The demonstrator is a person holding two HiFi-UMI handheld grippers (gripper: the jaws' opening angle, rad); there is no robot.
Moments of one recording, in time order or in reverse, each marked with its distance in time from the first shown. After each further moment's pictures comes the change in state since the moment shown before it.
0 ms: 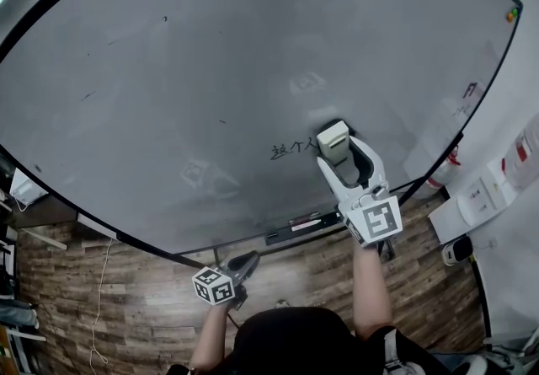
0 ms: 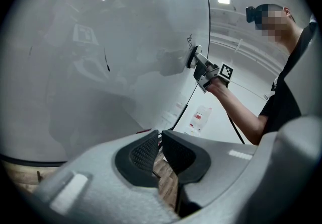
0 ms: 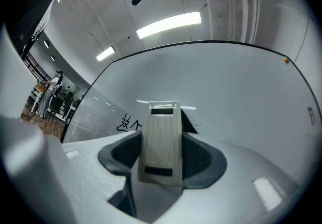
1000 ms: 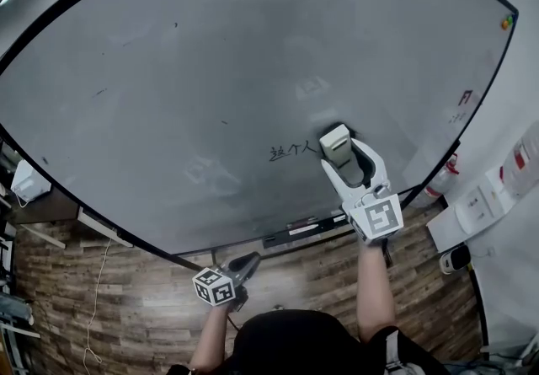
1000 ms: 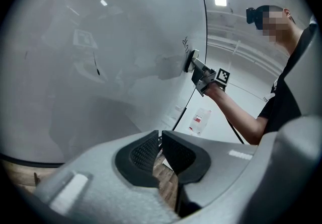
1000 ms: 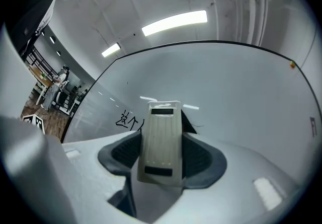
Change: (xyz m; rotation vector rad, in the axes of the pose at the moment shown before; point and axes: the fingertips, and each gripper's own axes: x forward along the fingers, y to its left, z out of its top) left arm 0.005 -0.018 0.006 0.009 -0.040 -0.001; right arm -0.009 -0.014 0.004 -0.053 0.046 0.020
